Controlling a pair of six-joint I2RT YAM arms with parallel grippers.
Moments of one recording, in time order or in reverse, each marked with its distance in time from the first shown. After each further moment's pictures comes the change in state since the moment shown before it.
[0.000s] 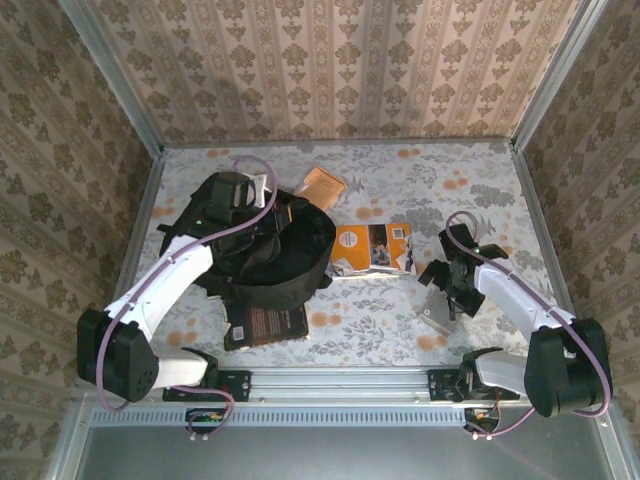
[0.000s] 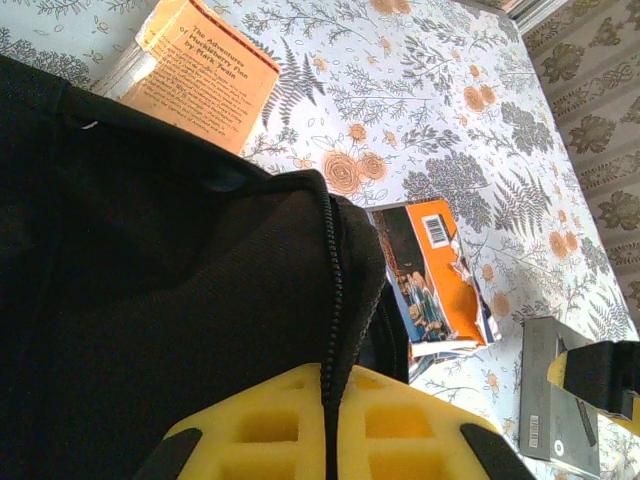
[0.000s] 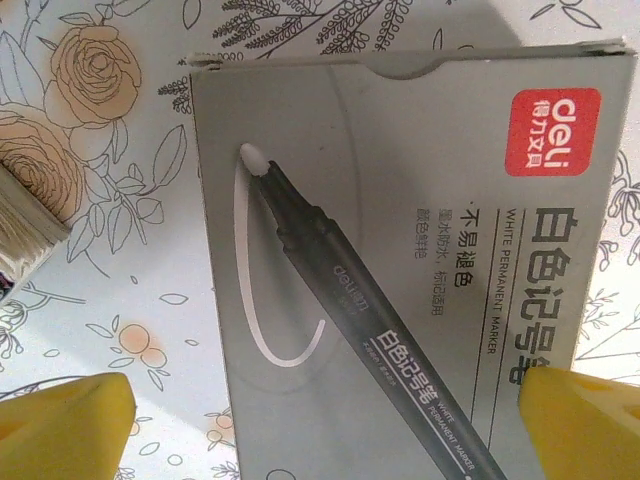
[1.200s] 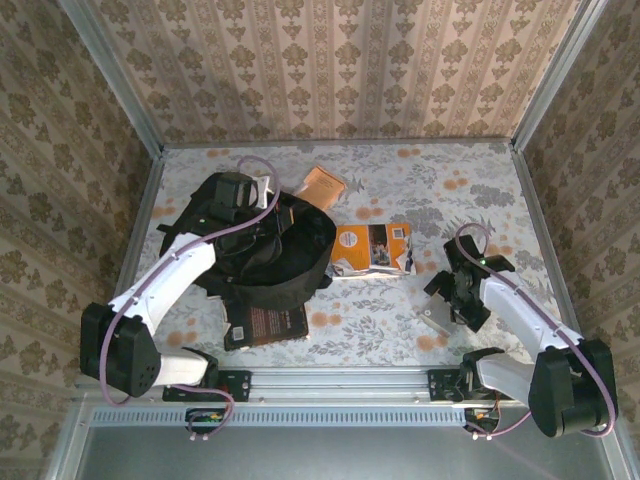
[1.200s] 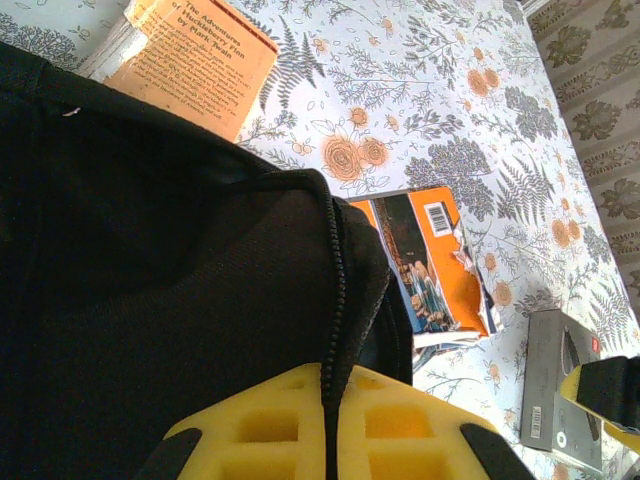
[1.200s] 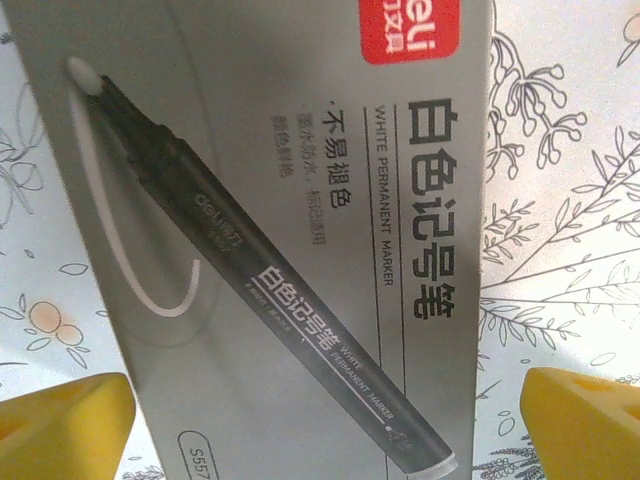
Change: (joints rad) left arm -0.001 0.028 0.000 0.000 0.015 0.003; right arm -0.016 -0.101 -0.072 -0.073 -0.012 0.105
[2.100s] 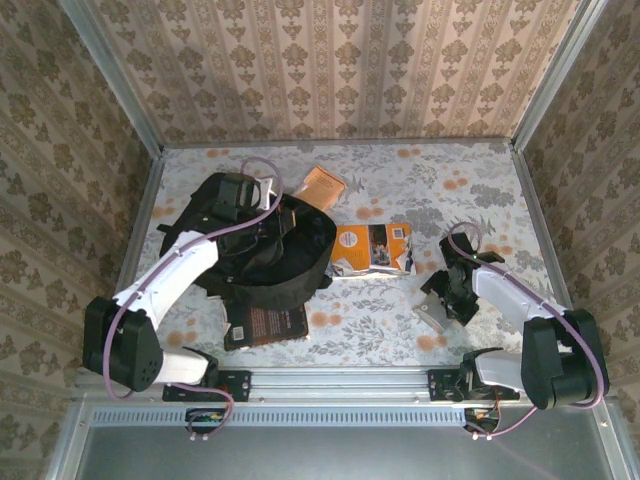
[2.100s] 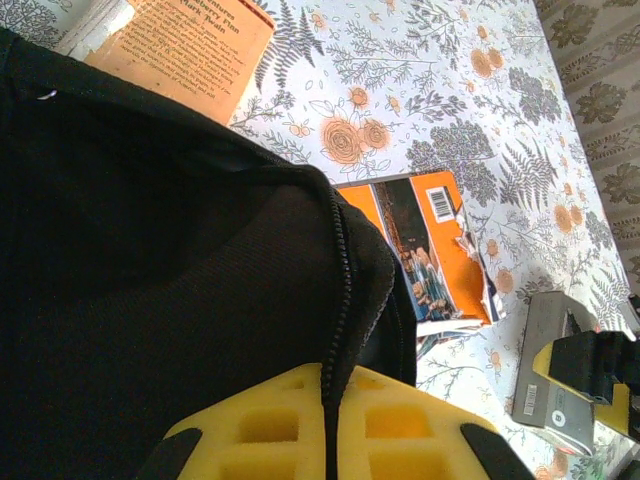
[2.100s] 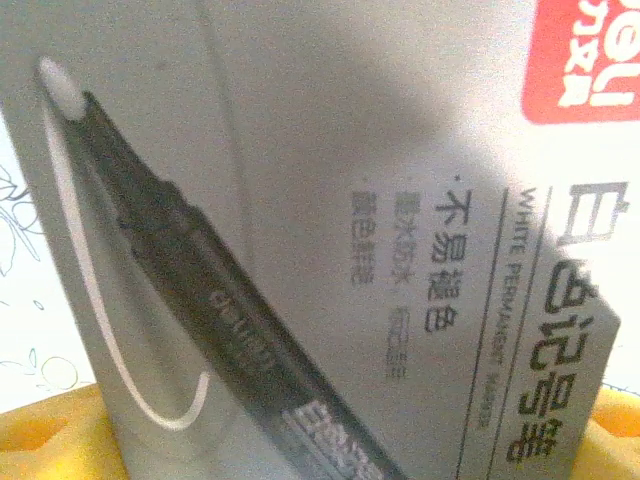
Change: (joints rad) left arm -0.001 0.032 0.000 -0.004 0.026 0.008; right arm -0.010 0.135 -0.013 0.141 -0.045 -0.008
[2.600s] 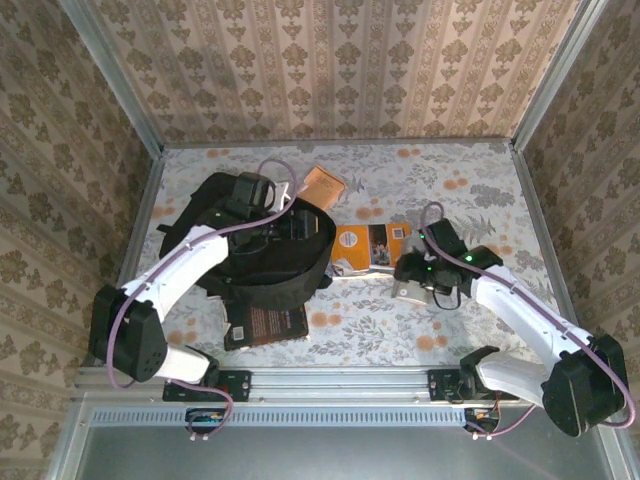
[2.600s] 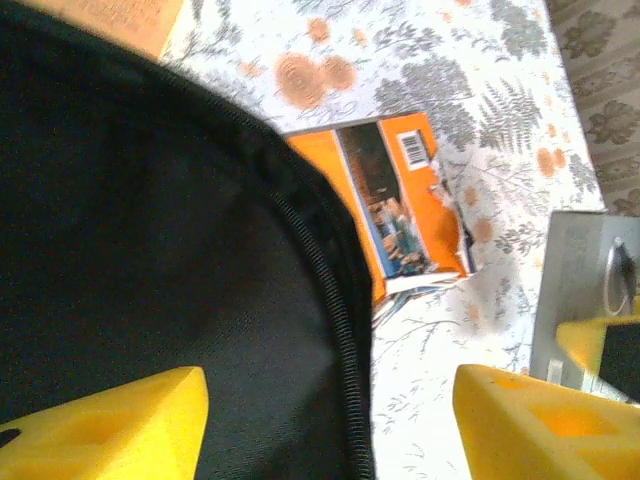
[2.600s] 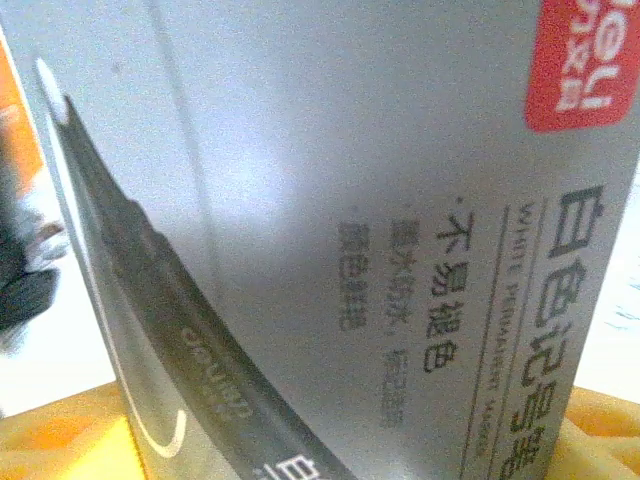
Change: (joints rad) left arm -0.081 0.054 0.076 -0.070 0.041 0.007; right arm 0.299 -0.130 0.187 0.053 -0.026 -0.314
